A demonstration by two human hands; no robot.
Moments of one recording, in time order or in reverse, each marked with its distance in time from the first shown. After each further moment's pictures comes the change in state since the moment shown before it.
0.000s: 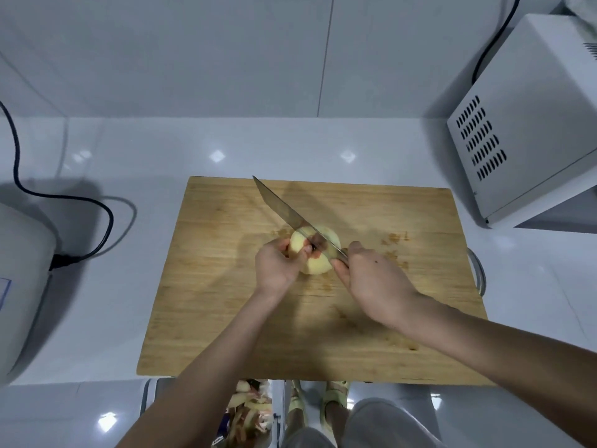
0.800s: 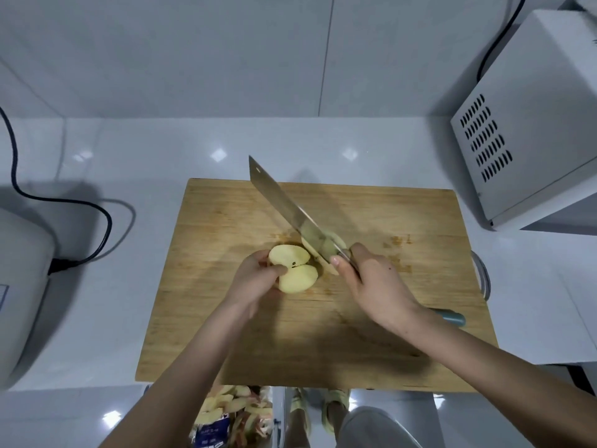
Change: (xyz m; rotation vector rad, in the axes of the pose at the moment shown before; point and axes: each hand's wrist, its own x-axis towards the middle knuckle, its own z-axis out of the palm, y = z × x) left_hand 0.003 -0.011 -0.037 -0.275 -0.235 -0.394; right_hand 0.003 0.015 0.011 0.318 0.136 -0.068
